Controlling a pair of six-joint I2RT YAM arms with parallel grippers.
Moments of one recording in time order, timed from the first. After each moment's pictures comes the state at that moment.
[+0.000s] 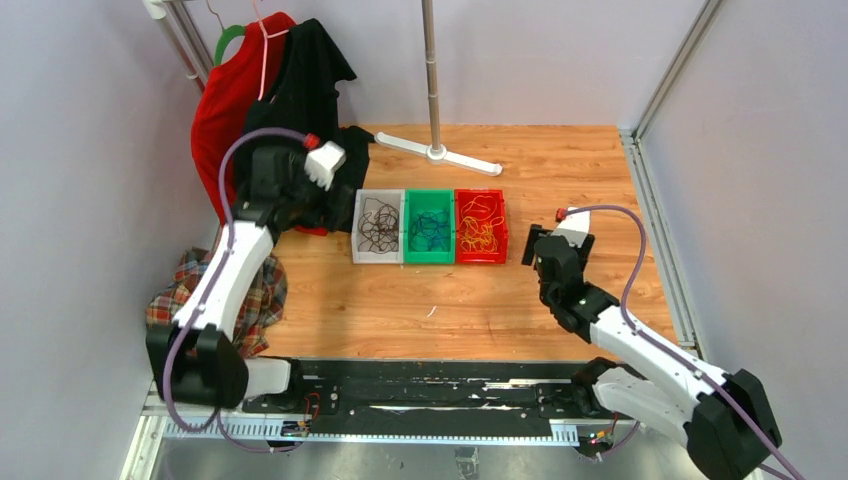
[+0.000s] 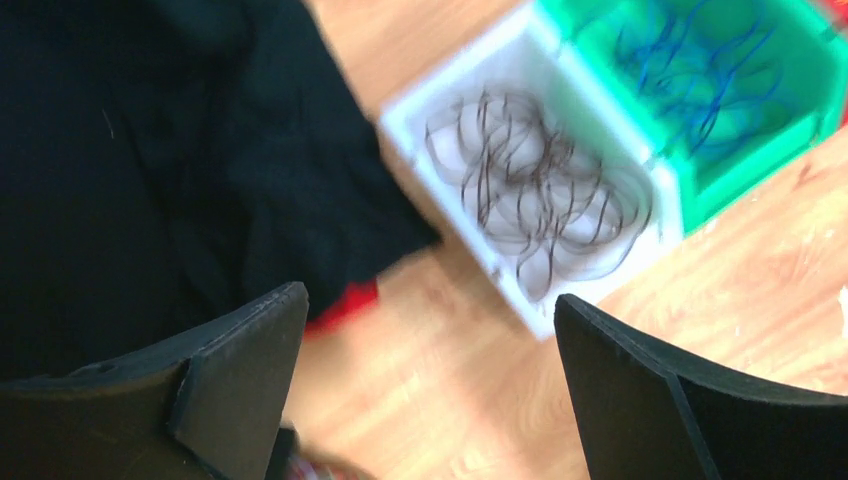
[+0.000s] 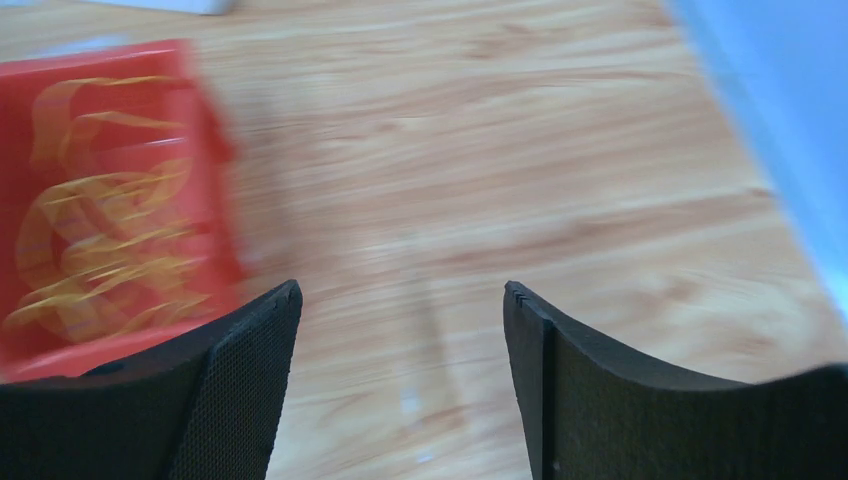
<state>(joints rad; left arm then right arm) -0.14 1.37 1.26 -0.56 0.36 0.45 0.61 0.90 0.48 0.00 0.67 0.33</state>
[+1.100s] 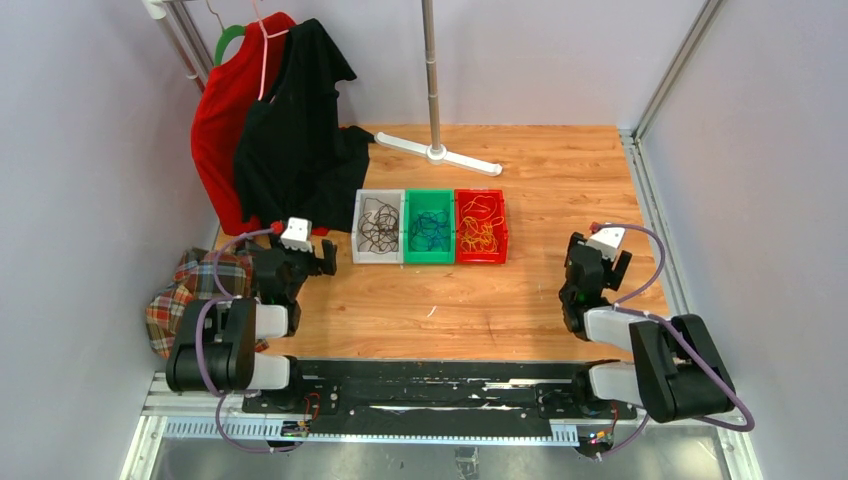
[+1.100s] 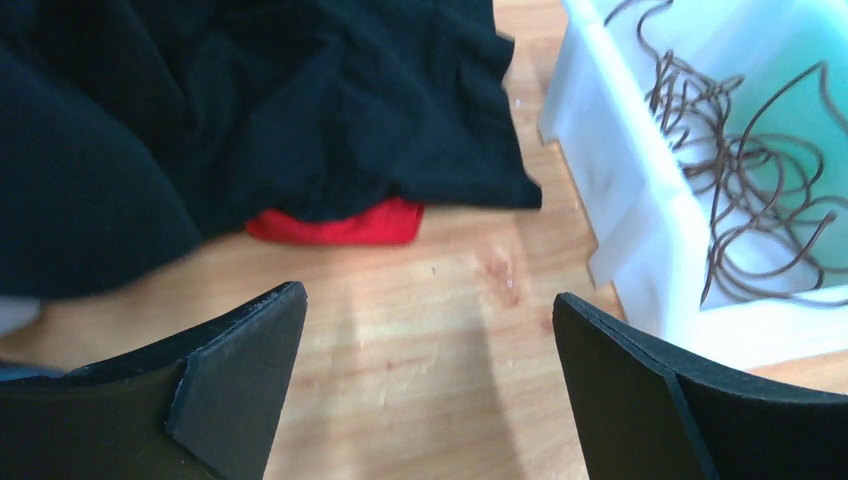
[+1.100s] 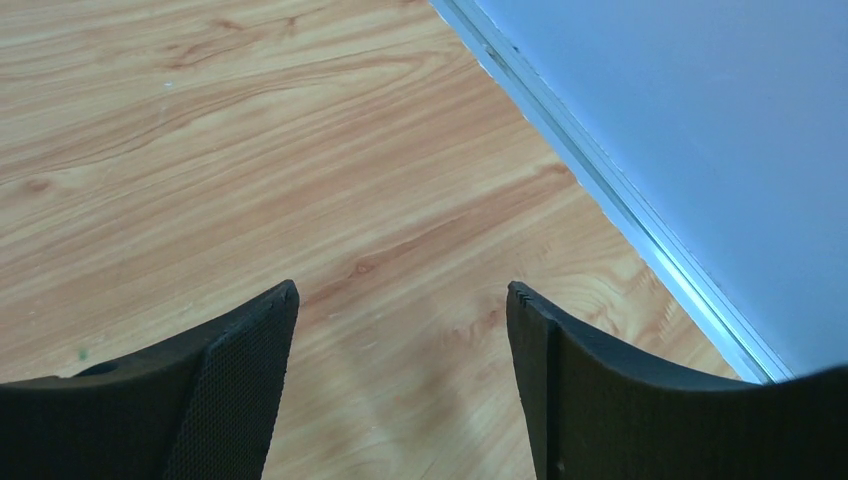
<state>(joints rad) 0.05 1.31 0.19 0.91 0.22 0.07 0.17 1.26 0.21 0.72 0.80 0.05</state>
